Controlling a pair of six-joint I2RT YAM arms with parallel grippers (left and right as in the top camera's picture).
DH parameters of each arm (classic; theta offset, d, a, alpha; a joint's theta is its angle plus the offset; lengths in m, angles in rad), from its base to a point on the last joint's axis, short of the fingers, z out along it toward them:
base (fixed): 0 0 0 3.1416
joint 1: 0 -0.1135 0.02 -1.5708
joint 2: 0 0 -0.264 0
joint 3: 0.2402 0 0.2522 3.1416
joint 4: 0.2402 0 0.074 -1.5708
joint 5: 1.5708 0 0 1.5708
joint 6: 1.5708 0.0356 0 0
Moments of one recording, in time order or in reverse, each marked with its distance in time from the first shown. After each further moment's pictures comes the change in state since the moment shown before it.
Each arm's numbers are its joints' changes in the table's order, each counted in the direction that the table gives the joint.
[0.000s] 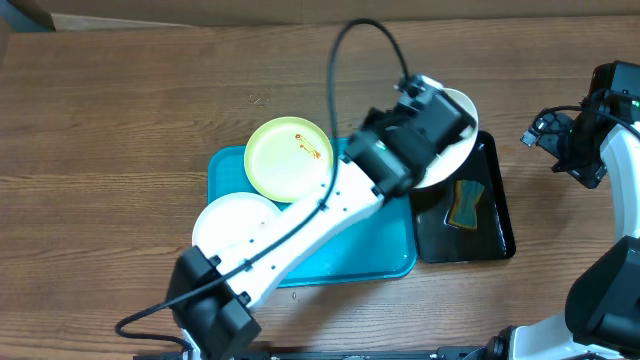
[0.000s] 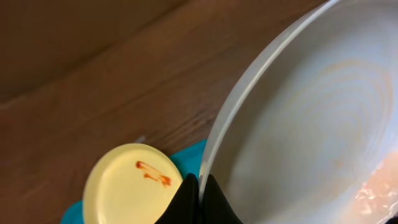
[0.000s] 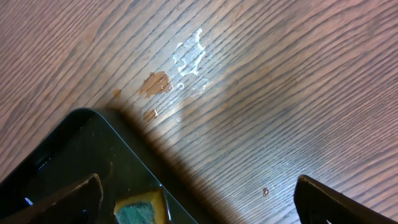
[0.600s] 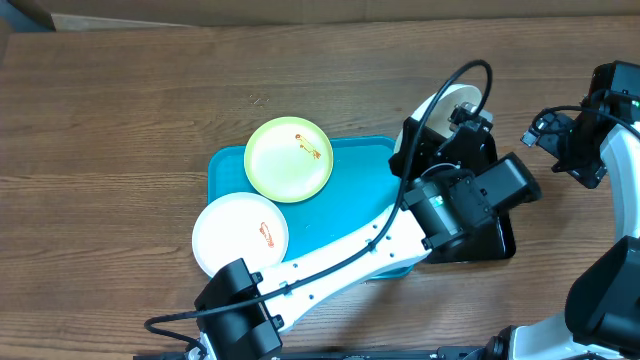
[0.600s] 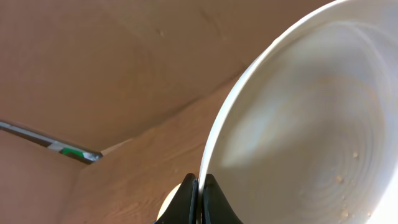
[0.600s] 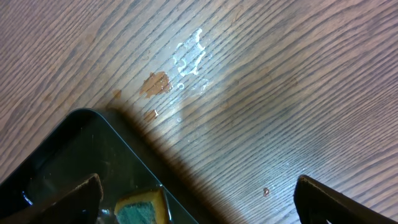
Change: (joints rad) left arm 0.201 -0.055 0.000 -0.115 -0.545 0.051; right arm 0.000 0.000 0.000 0.000 0.000 0.003
